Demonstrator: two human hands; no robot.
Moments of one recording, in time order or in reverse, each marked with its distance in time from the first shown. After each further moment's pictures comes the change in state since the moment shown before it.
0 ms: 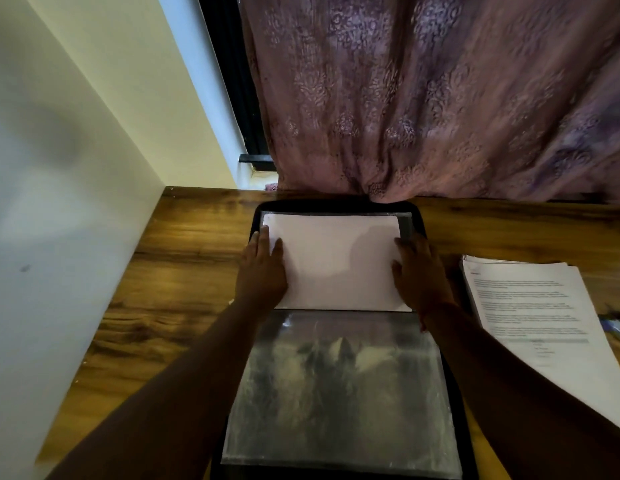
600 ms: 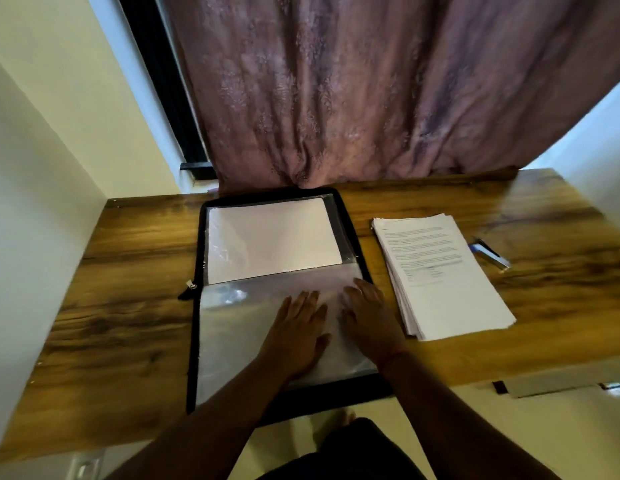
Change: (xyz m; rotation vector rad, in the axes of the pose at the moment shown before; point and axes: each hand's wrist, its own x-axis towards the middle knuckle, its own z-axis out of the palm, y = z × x) left_hand -0.183 0.121 0.025 0.071 -0.123 0.597; right_hand -0.209 -0.007 -0.024 0.138 0.006 0.039
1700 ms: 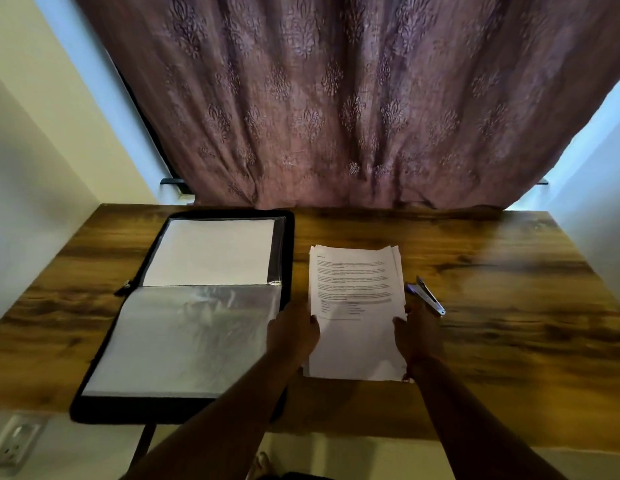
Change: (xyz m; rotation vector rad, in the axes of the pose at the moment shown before) left_hand 0.149 0.190 -0.021 -0.415 0.196 -0.746; right_hand 0.035 0.251 -0.096 0.449 0.022 0.502
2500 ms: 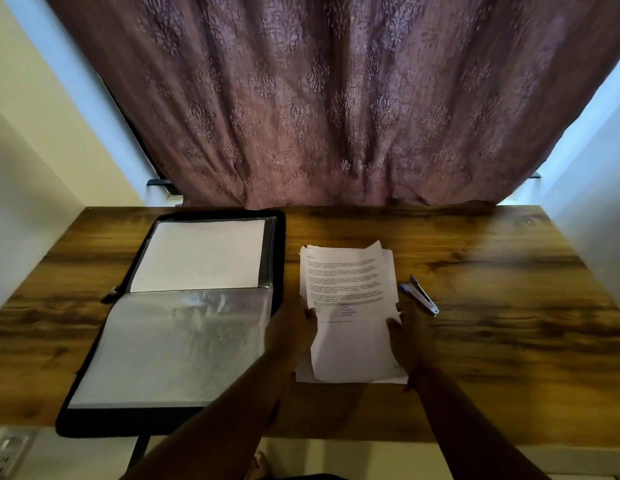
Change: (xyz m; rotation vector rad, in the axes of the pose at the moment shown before) left_hand 0.009 0.013 0.002 -0.081 0.032 -0.006; right_hand -0.008 0.003 -0.010 0.096 -0.105 -0.030
